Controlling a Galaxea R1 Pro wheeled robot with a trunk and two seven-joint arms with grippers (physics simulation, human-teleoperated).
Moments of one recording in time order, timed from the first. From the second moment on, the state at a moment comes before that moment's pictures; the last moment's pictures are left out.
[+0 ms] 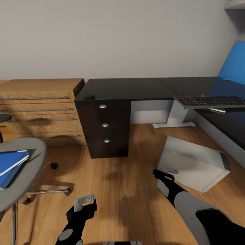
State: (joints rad) left arm 0.03 -0.09 -0.22 -1.62 0.24 0.45 0.48; right arm -0.89 0.04 0.12 -0.18 -0.39 -0.07 -0.33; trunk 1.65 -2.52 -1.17
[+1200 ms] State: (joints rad) left arm 0.03 -0.09 -0.25 -1.62 0.24 0.45 0.48; right arm -0.89 0.04 0.12 -0.17 -0.39 -0.07 -0.32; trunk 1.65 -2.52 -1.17
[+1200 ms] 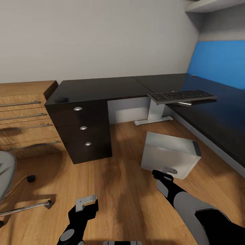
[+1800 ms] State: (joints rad) left arm 0.03 -0.09 -0.25 -1.62 0.24 0.45 0.48; right arm -0.89 0.05 0.12 -0.17 -0.38 -0.07 -0.32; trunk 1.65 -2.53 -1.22
